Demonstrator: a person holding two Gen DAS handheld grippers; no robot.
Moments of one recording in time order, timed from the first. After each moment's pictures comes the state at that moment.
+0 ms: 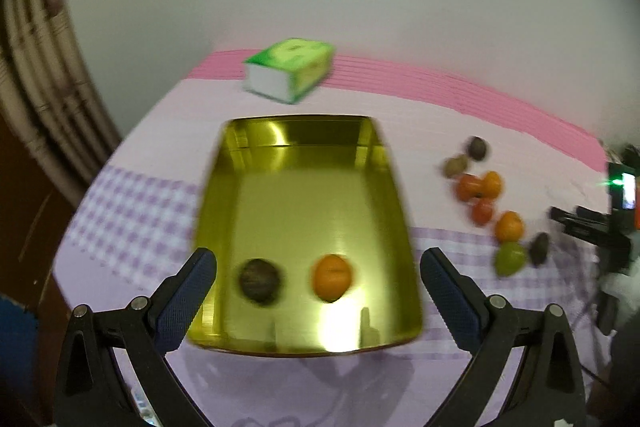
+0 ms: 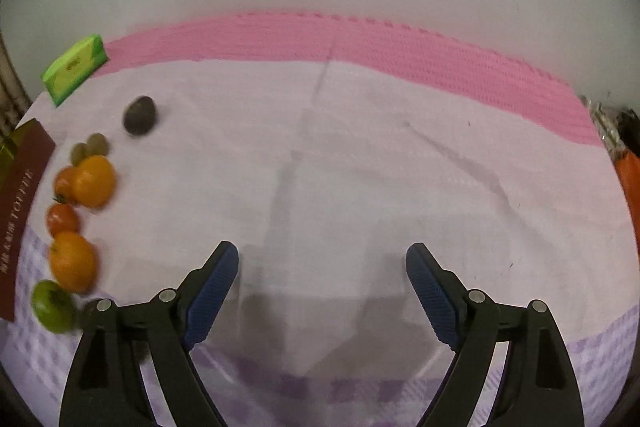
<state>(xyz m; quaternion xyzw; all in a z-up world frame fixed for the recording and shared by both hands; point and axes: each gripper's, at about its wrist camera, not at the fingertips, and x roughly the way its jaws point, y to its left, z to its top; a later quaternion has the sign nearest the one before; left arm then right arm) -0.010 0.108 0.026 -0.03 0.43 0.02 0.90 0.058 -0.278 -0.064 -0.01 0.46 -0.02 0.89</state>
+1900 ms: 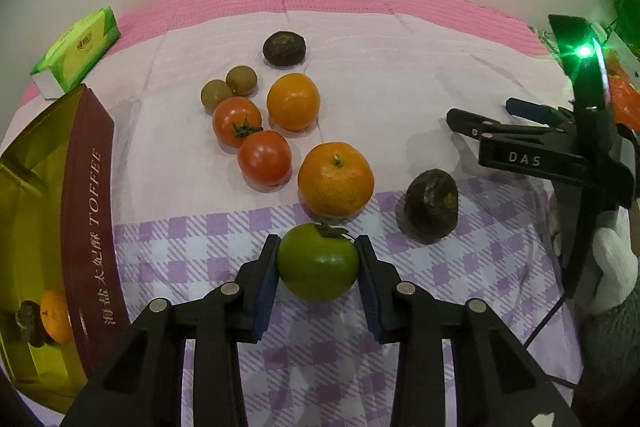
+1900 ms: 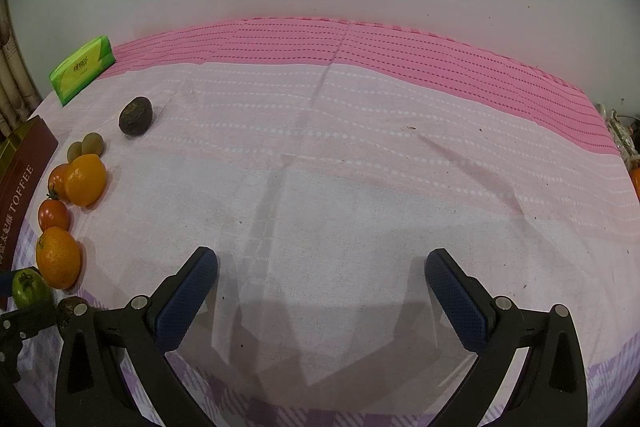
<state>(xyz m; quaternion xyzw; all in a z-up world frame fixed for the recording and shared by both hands) 0.046 -0.069 -0.054 0.04 0.52 -0.15 0.84 0.062 -0.285 -0.072 -0.01 0.44 0.01 0.90</state>
